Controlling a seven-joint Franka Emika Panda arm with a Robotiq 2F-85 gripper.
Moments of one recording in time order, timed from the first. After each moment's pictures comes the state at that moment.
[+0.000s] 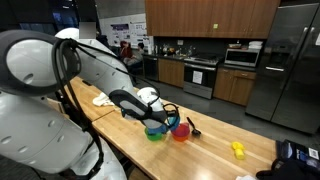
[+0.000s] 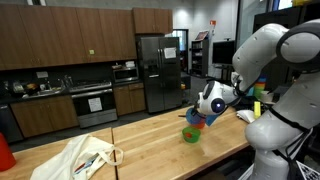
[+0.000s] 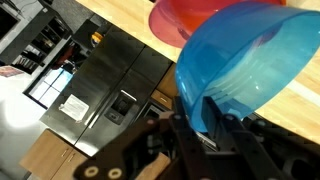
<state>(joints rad) -0.33 -0.41 0.29 -2.78 -2.31 2.74 2.01</state>
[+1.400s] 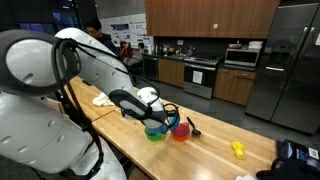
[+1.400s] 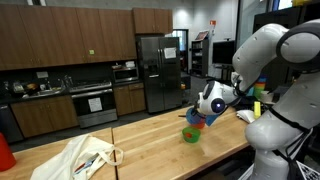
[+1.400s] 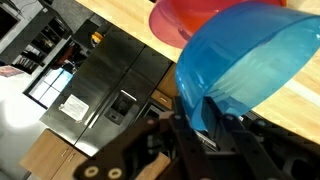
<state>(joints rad) -0.33 -0.41 0.29 -2.78 -2.31 2.74 2.01</state>
